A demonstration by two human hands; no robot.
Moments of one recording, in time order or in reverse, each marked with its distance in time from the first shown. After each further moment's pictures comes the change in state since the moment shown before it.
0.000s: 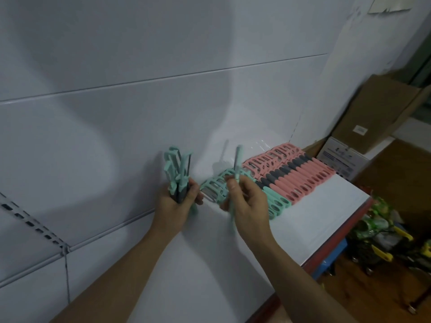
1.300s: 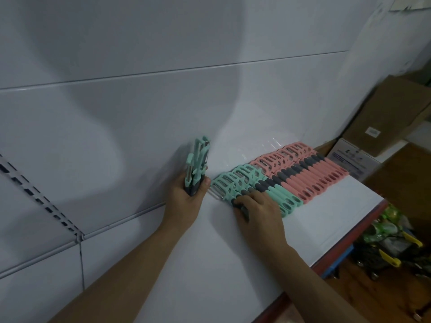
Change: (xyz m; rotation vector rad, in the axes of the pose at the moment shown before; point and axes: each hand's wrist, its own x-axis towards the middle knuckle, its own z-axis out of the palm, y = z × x) left_hand 0.004 -0.017 -0.006 0.096 0.070 -0.016; right_hand -0.010 0.035 -0.020 -1.034 -0.113 -0.365
